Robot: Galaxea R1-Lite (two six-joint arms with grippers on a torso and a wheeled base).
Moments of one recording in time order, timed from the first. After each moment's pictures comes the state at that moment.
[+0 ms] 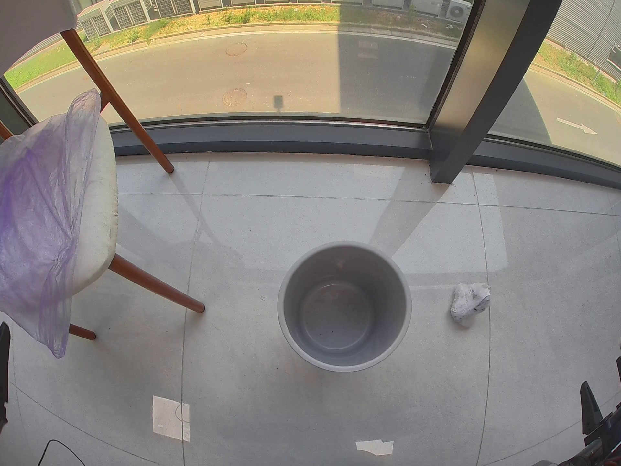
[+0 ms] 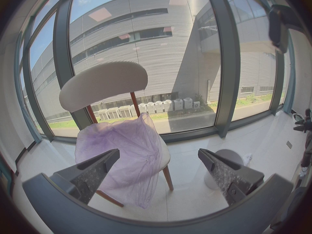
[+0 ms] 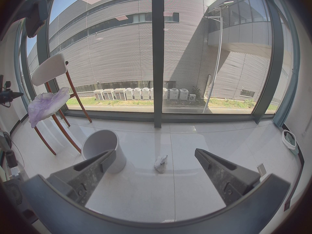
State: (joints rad) left arm 0.01 0.29 -0.36 -0.12 -0.02 0.15; right arm 0.00 0.02 -0.02 0.00 0.00 0.00
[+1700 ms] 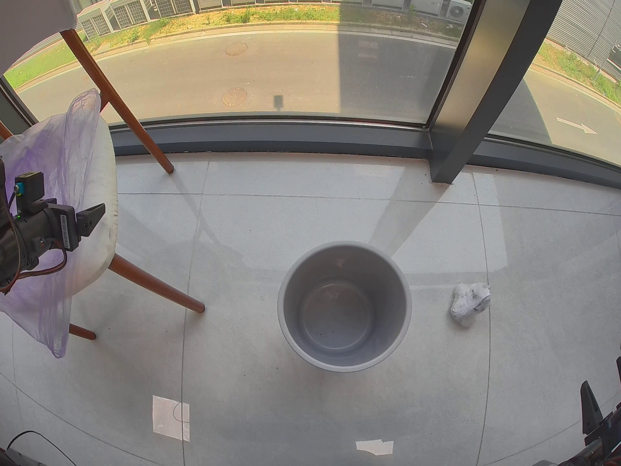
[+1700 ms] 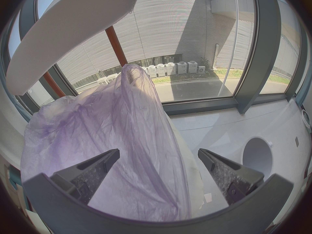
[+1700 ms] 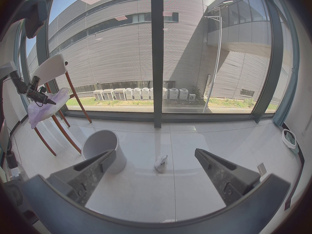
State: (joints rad) left arm 0.06 1.34 -0.76 -0.38 0.02 0.15; right arm 0.00 0.02 -0.02 0.00 -0.01 0.01
